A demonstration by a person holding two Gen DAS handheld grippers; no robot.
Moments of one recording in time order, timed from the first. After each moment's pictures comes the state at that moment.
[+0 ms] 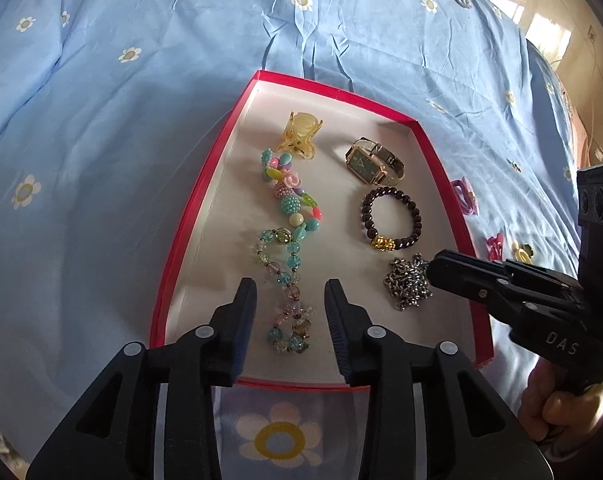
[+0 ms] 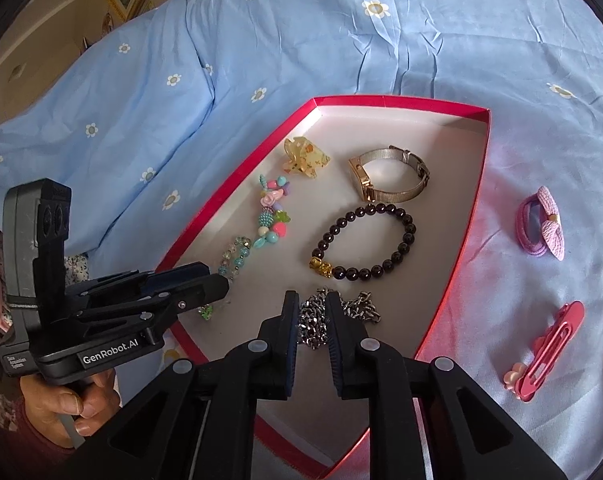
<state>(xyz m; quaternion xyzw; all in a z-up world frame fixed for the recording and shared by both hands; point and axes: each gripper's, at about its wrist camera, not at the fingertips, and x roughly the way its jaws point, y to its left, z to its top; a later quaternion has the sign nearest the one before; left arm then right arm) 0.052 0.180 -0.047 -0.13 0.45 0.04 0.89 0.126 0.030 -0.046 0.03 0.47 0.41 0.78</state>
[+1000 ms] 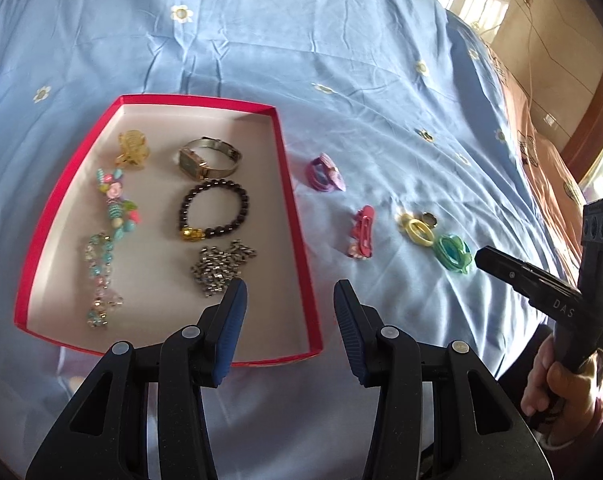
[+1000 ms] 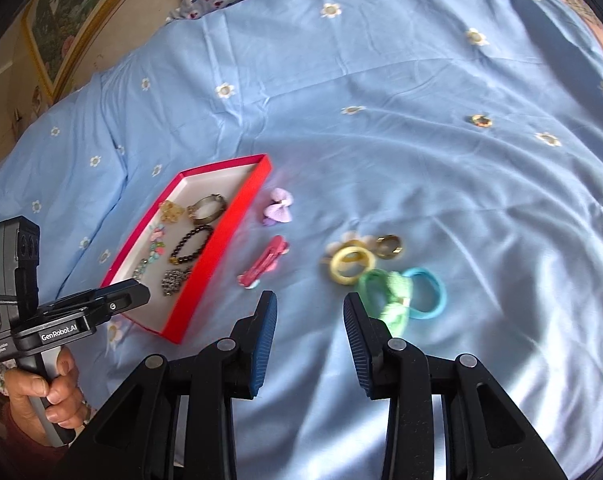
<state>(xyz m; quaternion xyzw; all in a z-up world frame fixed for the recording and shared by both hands) 0.051 0.067 -0.019 -0.10 0.43 -0.07 0.89 0.090 -0.167 -0.014 0.08 0.43 0.23 0.87</state>
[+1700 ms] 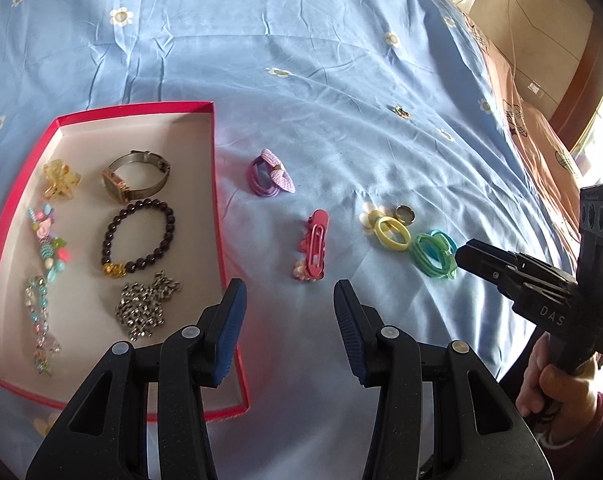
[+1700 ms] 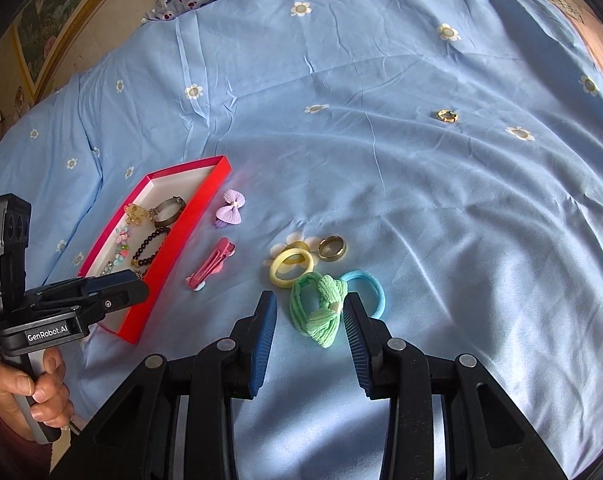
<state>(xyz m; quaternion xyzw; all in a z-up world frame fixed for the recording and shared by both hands) 0.091 0.018 -0.027 -0.06 0.45 -0.11 0.88 0.103 -0.191 -0.027 0.07 0.43 0.20 0.88</state>
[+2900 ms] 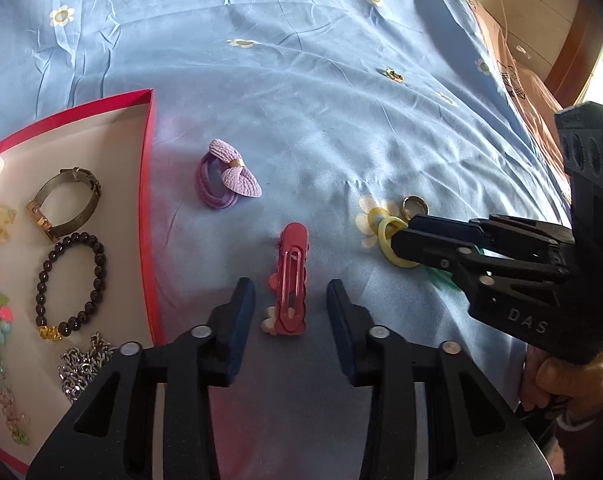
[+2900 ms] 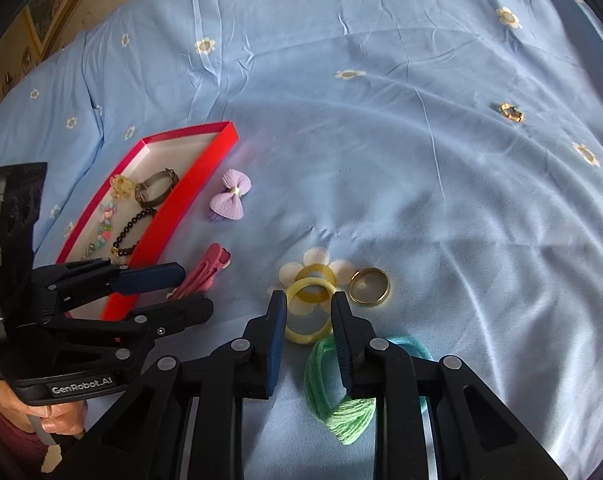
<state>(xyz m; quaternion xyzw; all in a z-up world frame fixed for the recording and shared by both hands) 0.141 -0.015 -0.060 -0.02 0.49 -0.14 0.86 0.161 -0.146 -0.057 0.02 0.48 0.24 0.84</state>
